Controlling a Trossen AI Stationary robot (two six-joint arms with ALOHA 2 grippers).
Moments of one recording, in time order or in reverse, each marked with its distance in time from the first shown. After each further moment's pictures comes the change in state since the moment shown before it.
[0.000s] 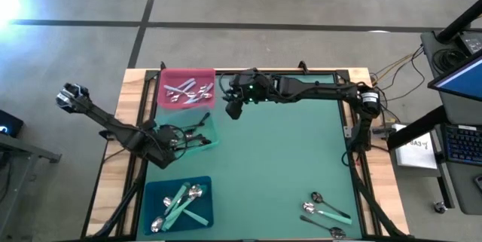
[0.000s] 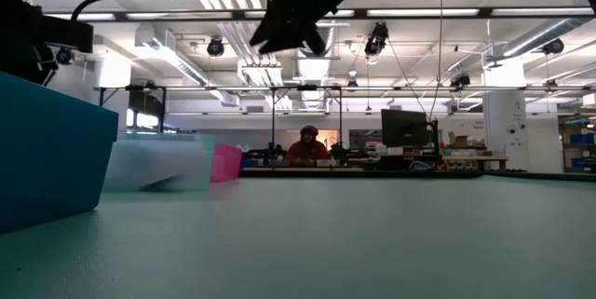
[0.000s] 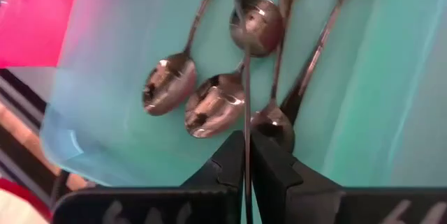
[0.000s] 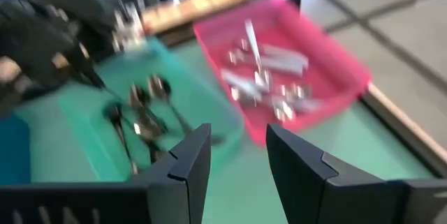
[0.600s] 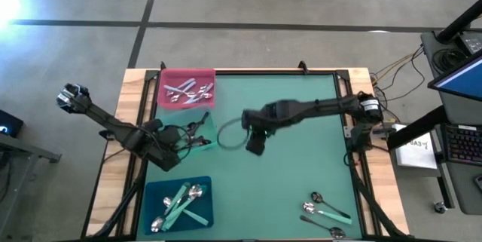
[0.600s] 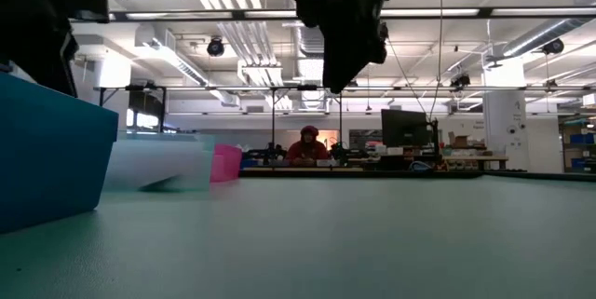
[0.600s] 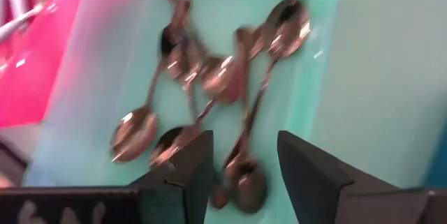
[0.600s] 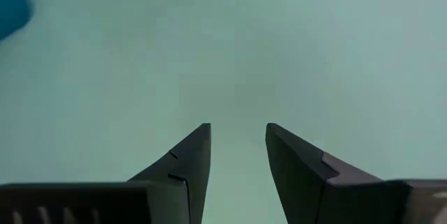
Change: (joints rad) left arm 0.000 0.039 0.120 0.064 -0.058 0.092; right arm 0.222 0.000 0.000 -0.663 -0.012 0.218
